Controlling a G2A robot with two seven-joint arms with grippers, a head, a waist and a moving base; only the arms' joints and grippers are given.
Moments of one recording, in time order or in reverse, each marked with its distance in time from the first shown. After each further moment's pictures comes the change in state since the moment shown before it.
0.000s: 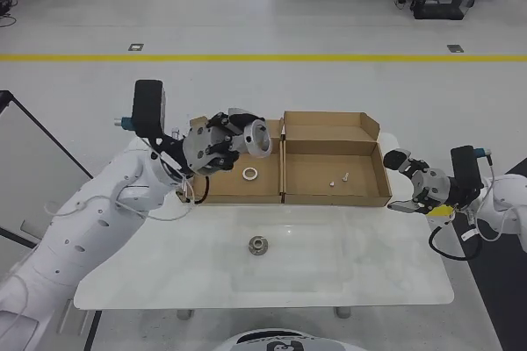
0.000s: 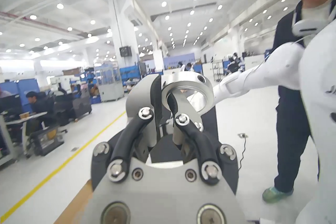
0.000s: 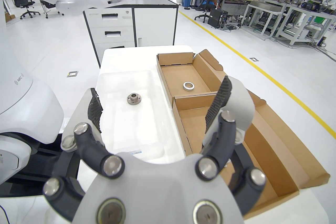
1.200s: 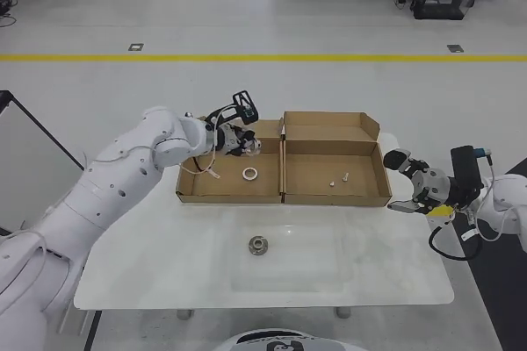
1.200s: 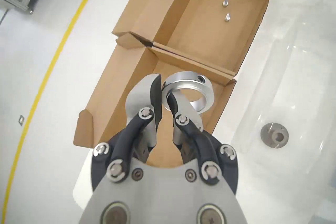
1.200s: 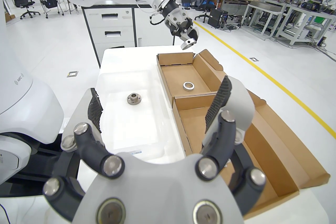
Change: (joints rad) left arm -0.341 -0.174 0.284 0.482 0.165 0.217 -0.990; right arm 0.000 0.000 0.000 0.000 0.000 0.000 0.000
